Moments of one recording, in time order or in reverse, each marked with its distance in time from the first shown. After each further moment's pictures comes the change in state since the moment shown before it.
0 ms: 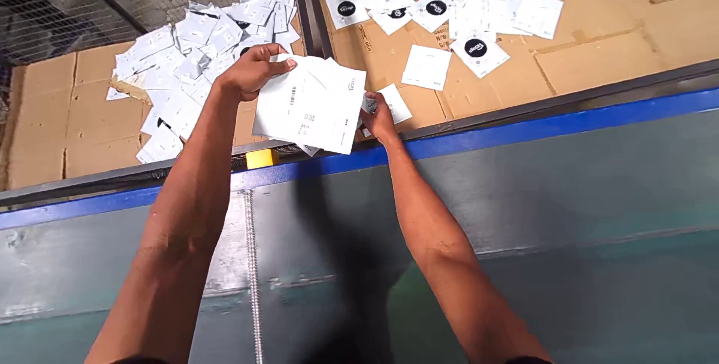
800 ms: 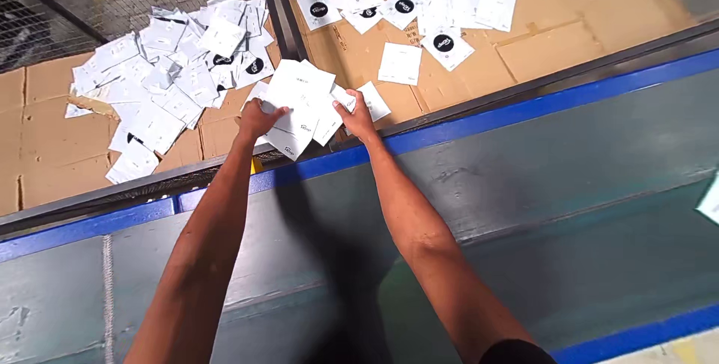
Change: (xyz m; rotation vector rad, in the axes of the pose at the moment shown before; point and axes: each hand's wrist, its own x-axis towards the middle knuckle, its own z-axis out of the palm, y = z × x) left_hand 0.019 -0.131 0.046 0.665 0.387 -0.342; right_hand -0.003 -0.005 0.003 -0.007 0.044 0.073
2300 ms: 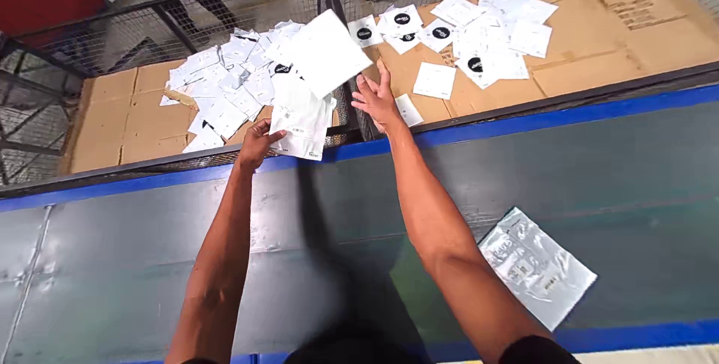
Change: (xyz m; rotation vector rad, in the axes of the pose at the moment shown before) left_hand -0.186 -0.113 -0.124 -0.913 -0.020 0.201; right_hand -0.129 -0.198 0.021 0.470 -0.155 -0.127
